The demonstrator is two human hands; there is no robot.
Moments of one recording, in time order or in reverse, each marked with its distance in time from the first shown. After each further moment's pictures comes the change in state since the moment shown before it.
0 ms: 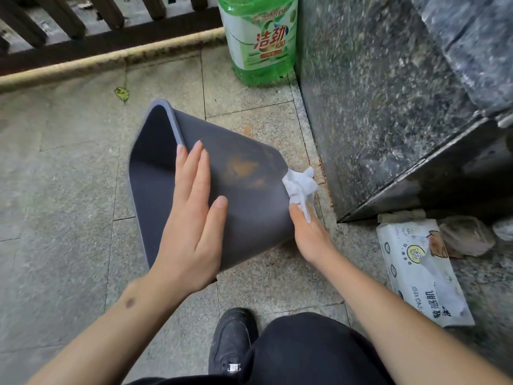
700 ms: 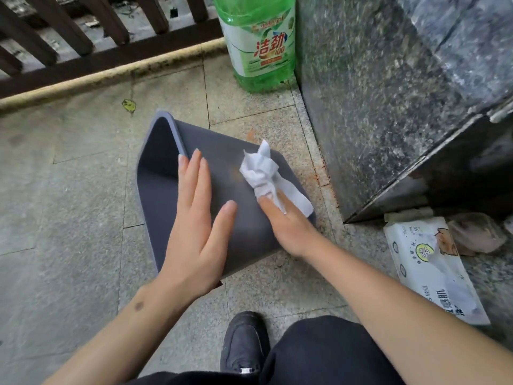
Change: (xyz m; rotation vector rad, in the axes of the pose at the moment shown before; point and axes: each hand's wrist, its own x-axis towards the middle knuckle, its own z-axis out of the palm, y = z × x) left_hand -0.003 0.004 -0.001 -0.037 0.009 -0.050; right_hand -0.008 -0.065 0.018 0.066 -0.247 -0.333
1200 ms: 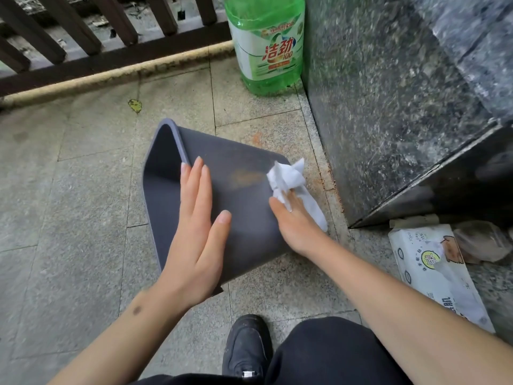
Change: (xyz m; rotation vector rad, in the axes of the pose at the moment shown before) left_hand -0.007 -0.017 -0.010 -0.019 -0.040 0.023; right_hand 0.015 0.023 0.001 -0.182 0.096 0.229
